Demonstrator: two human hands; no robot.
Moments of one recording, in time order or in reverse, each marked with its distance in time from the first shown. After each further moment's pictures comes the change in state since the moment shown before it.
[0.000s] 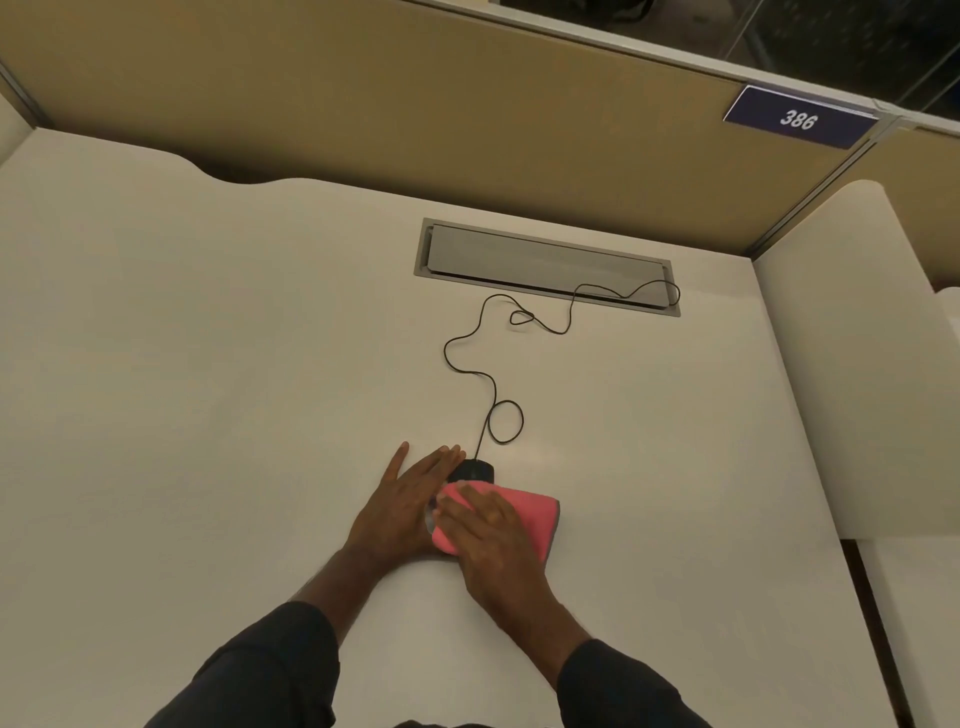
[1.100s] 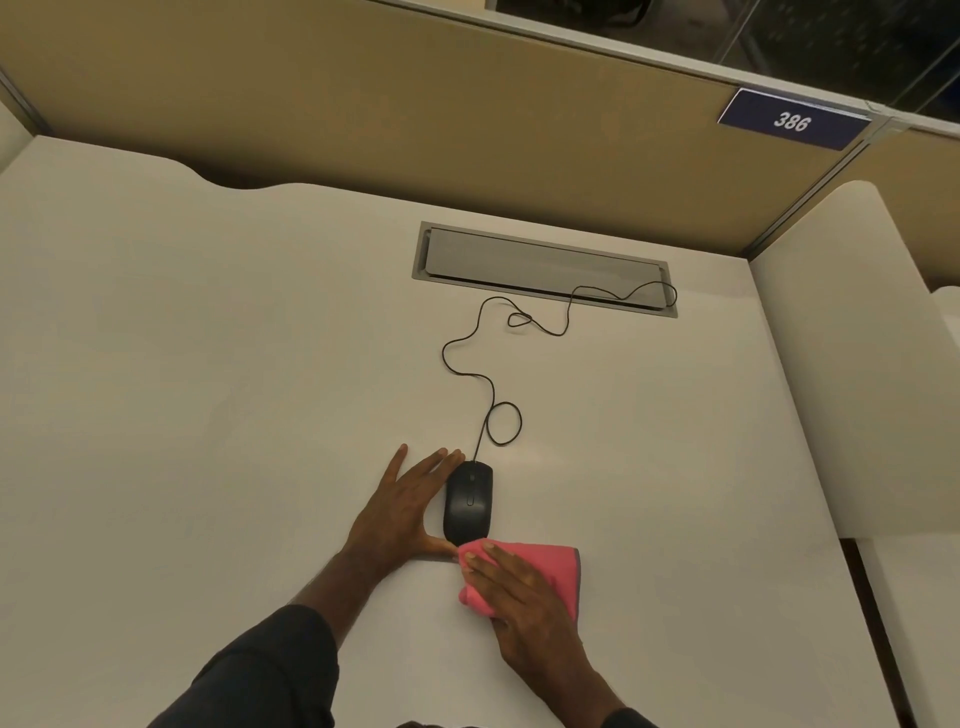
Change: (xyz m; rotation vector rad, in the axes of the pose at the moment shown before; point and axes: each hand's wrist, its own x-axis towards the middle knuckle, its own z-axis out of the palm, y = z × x) left_hand 0.000 0.002 -0.005 0.000 -0.065 -0.062; right_hand -0.079 0.011 0.029 0.099 0.021 0.001
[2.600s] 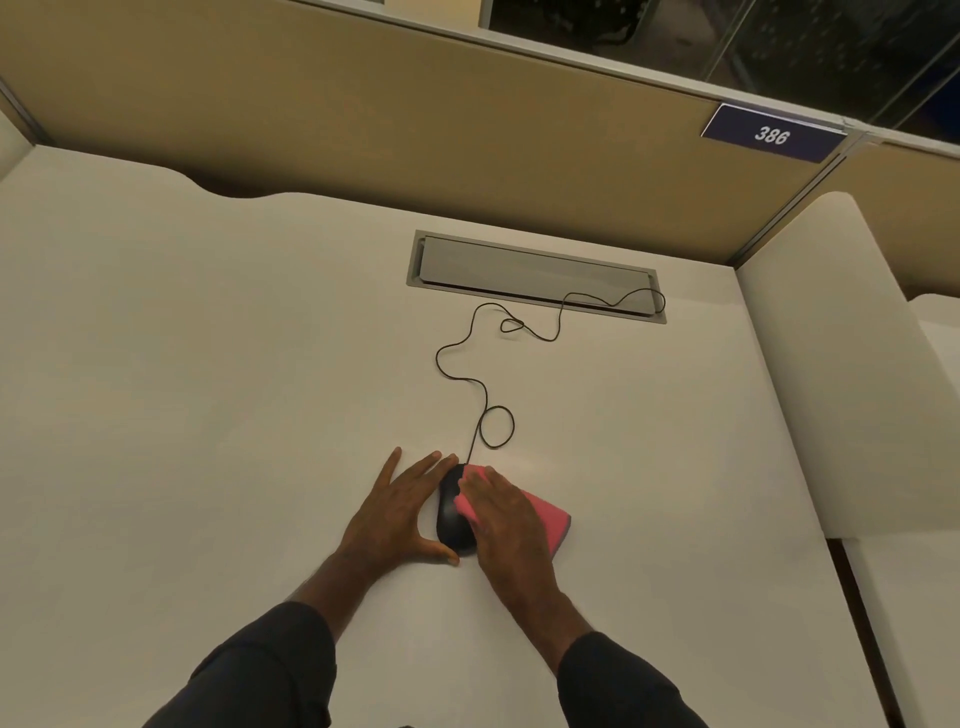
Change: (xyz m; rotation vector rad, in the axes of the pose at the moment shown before) left_hand 0.001 -0.005 0.007 0.028 -0.003 -0.030; right_hand 0.077 0.011 -0.022 0.071 0.161 0.187
